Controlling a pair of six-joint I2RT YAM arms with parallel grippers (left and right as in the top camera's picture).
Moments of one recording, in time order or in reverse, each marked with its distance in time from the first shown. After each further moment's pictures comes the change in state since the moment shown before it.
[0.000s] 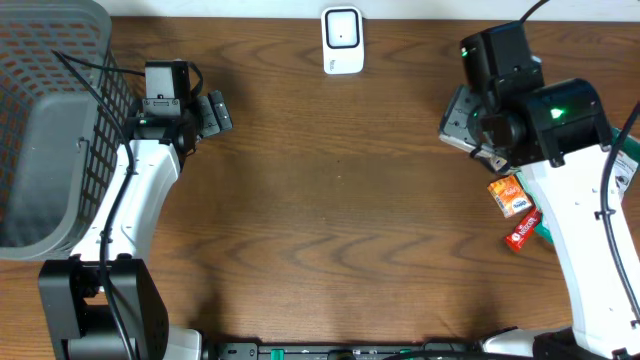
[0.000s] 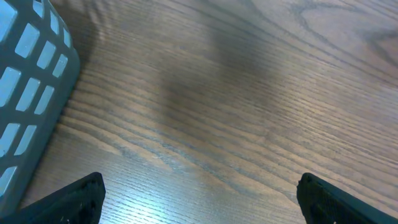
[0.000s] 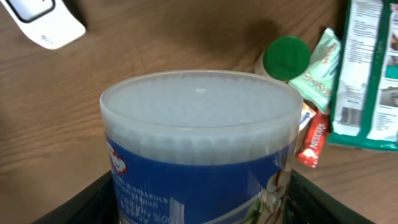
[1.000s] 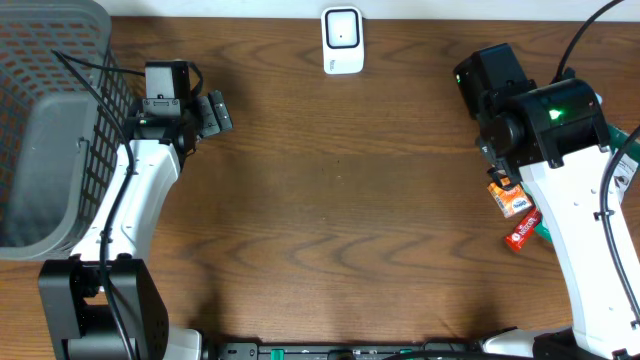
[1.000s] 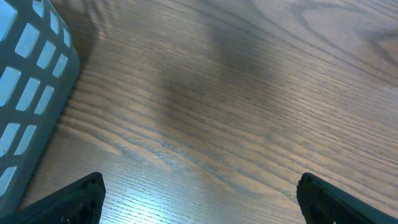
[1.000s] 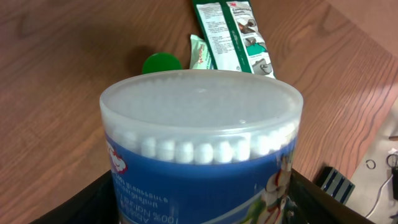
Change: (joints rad) left arm 0.000 0.000 0.000 0.000 0.000 0.000; right arm -0.002 -0.001 -0.002 -0.269 0.348 0.430
